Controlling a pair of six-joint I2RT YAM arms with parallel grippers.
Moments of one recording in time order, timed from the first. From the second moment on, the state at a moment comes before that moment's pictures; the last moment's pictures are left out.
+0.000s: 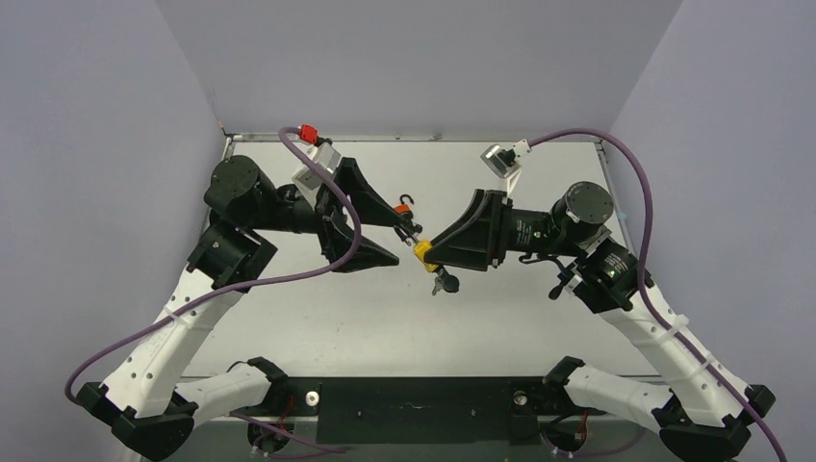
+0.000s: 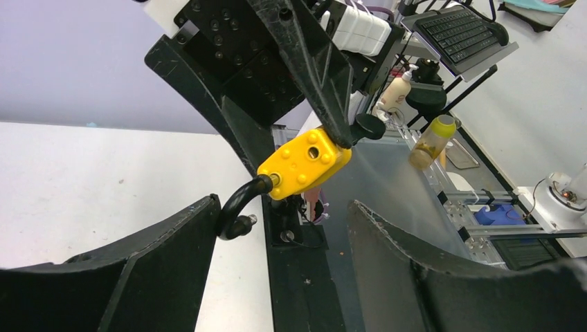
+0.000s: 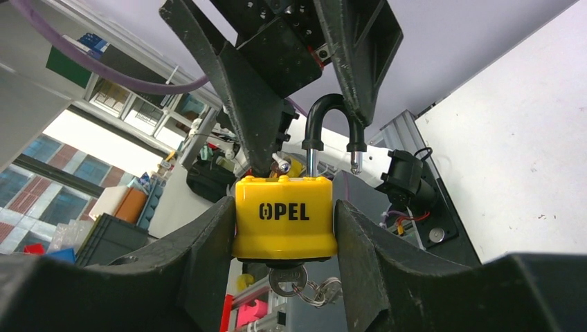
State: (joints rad) left arm -0.59 1.08 1.37 -0.08 1.10 -0.43; right arm 0.72 0.98 1.26 -0.16 -0.80 0.97
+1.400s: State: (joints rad) left arm -0.58 1.08 1.31 -0.06 1.00 -0.54; right arm 0.73 1.02 1.38 -0.45 -0.62 0.62
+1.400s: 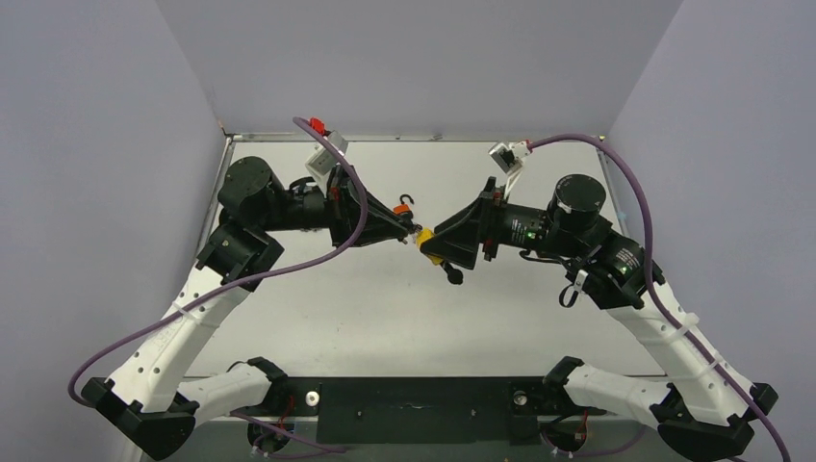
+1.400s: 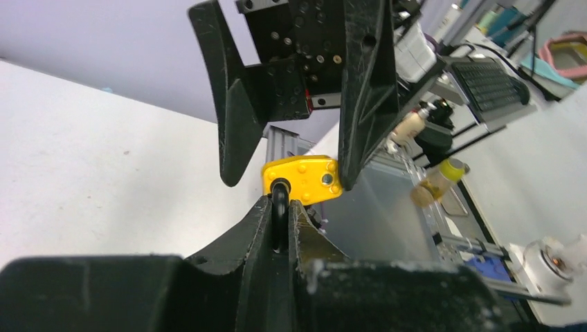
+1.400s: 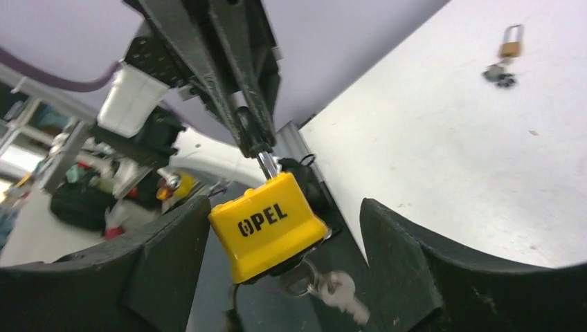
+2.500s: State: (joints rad) left arm -0.58 0.95 1.29 0.14 0.60 -0.82; right arm 0.74 0.88 1.12 0.12 -0.31 0.76
